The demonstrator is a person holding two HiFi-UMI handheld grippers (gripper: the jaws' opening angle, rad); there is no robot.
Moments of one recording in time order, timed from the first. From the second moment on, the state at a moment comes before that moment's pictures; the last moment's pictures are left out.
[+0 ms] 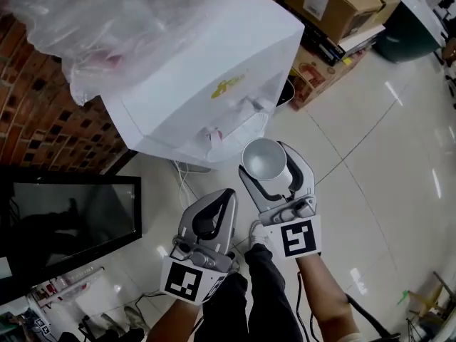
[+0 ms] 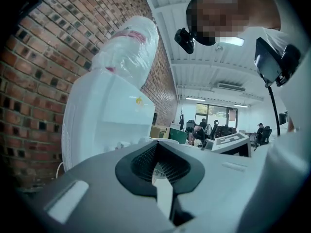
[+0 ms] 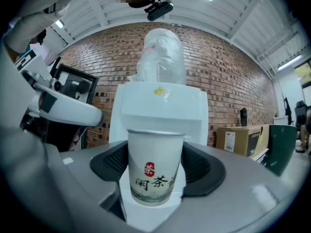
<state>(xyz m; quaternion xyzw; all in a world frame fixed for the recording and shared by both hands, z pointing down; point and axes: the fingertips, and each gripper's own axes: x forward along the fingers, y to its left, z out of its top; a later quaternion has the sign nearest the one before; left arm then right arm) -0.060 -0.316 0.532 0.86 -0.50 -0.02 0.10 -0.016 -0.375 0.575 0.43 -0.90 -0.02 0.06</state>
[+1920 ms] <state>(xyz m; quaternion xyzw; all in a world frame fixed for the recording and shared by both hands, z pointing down) -0.063 -0.326 0.639 0.86 -0.50 -0.01 0.11 -0.014 -0.470 0.729 0.47 -0.88 -0.03 0.06</state>
